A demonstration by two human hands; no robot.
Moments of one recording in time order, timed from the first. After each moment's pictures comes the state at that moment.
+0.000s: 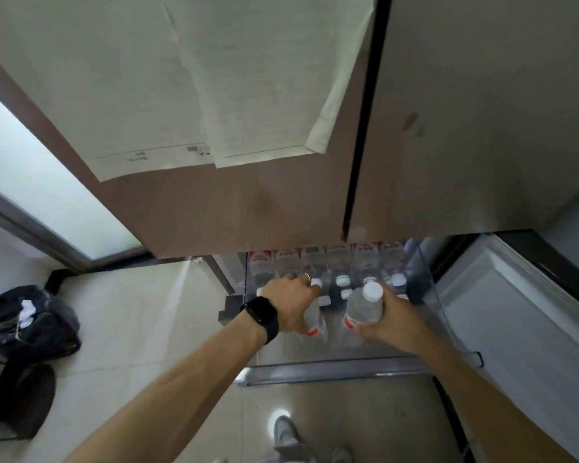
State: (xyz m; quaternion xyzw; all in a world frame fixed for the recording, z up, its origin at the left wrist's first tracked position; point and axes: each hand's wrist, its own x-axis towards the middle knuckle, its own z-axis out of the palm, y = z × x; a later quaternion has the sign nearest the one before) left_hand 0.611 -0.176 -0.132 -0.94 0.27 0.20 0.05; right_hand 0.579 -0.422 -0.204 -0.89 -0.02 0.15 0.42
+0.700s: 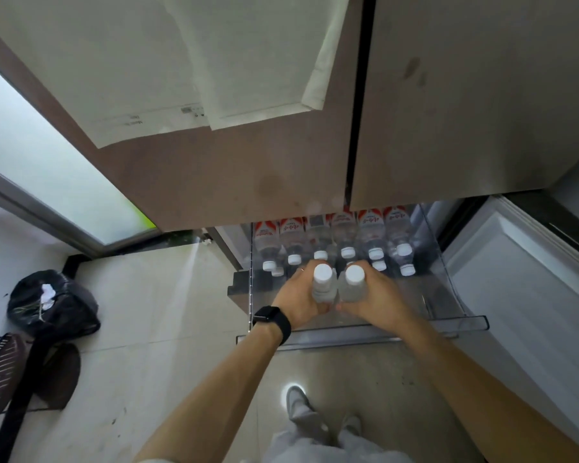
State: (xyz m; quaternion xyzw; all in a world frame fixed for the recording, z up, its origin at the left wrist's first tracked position) left_hand 0.567 -0.186 -0.190 -0.91 0.07 0.16 -0.37; right_hand 0.569 -0.382 -0.222 -0.92 -0.04 0.12 0.38
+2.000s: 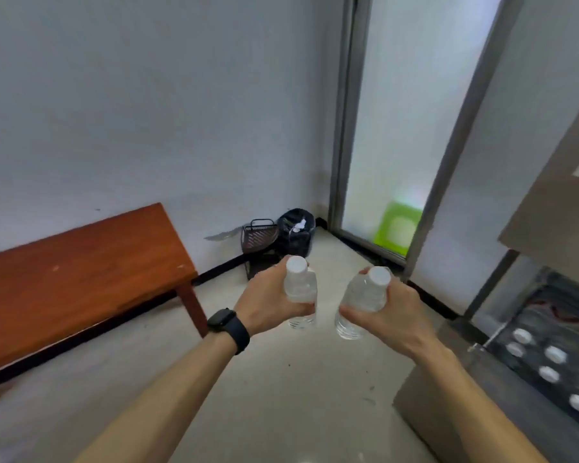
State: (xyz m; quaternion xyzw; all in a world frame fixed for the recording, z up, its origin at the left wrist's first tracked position) left_hand 0.111 0.065 -0.039 -0.87 -0.32 -0.21 -0.31; right_hand 0.312 -0.090 -0.047 -0.76 -0.50 0.10 0.40
